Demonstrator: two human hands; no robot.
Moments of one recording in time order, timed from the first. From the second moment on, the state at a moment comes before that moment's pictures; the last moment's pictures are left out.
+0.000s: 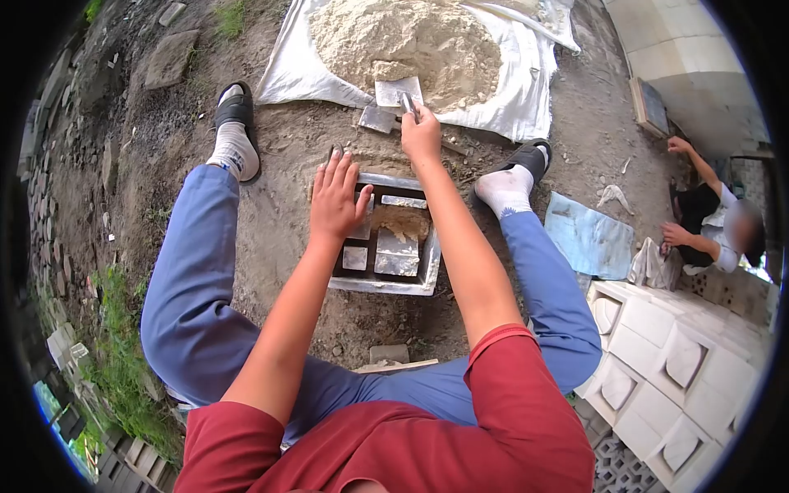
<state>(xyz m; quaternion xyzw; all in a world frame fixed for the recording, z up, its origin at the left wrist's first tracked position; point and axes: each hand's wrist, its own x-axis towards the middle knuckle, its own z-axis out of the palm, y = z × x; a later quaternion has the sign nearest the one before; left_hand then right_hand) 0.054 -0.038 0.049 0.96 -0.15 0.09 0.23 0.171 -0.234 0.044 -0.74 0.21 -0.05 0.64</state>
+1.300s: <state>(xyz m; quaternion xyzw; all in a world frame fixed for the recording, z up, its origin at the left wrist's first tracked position) -0.012 -0.032 0.035 0.96 -0.22 0.06 0.13 -0.286 -0.215 0.246 -0.69 0.32 0.12 0.64</state>
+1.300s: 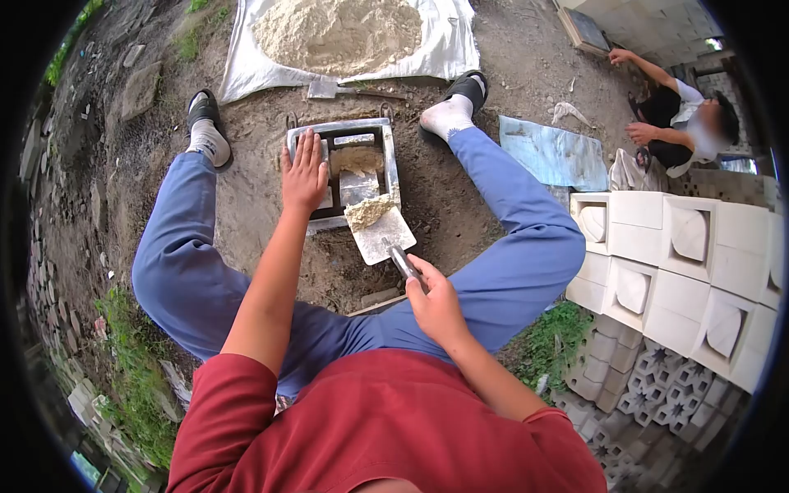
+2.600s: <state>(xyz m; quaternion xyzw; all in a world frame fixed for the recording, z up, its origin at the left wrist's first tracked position) -0.010 -0.022 0.032 0.93 -0.18 0.08 0.32 -0.256 -0.184 0.264 -0.68 0.34 0.15 0.63</state>
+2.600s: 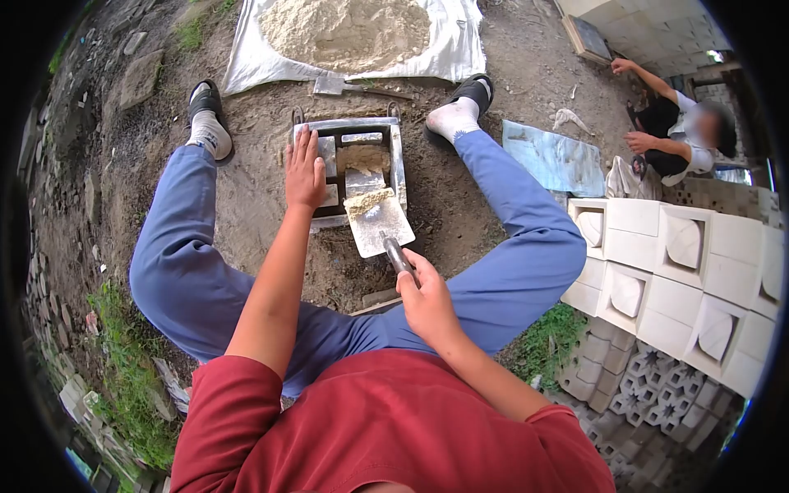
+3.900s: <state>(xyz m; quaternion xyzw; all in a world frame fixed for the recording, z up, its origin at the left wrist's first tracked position) -0.008 -0.023 0.035 0.94 -0.14 0.08 0.30 -0.173 -0.223 0.238 -0.69 0.32 0.09 0.64</state>
